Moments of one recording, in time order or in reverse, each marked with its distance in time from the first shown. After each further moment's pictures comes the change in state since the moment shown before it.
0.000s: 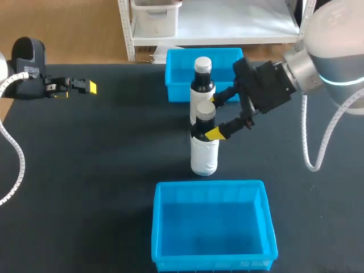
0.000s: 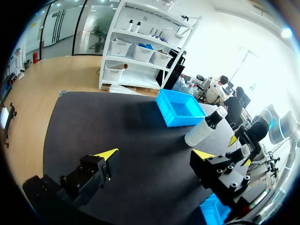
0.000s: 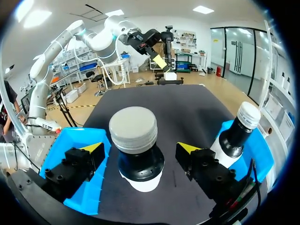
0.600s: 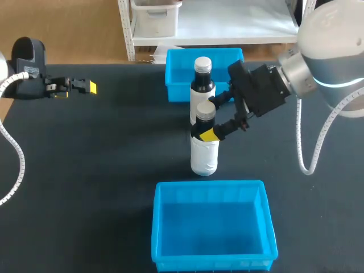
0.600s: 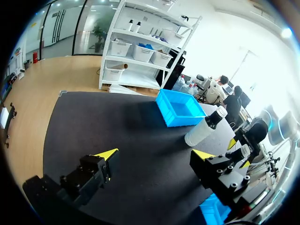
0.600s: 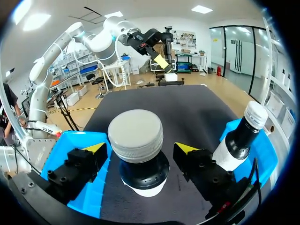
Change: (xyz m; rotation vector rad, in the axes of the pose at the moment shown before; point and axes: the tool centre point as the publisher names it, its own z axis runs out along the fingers) left arm 0.000 0.000 0.000 0.000 0.000 0.000; right arm -0.002 0.003 0.010 -0.008 -0.020 0.020
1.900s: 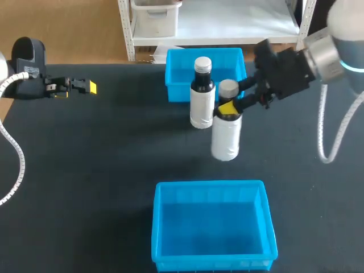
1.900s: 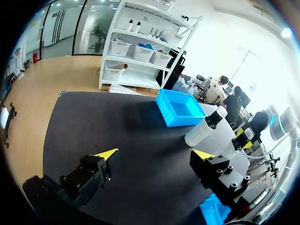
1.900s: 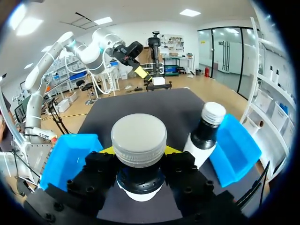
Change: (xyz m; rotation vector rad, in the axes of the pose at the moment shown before) left arm 0.000 0.000 0.000 0.000 0.000 0.000; right arm -0.002 -0.032 -0.065 0.121 -0.036 0.052
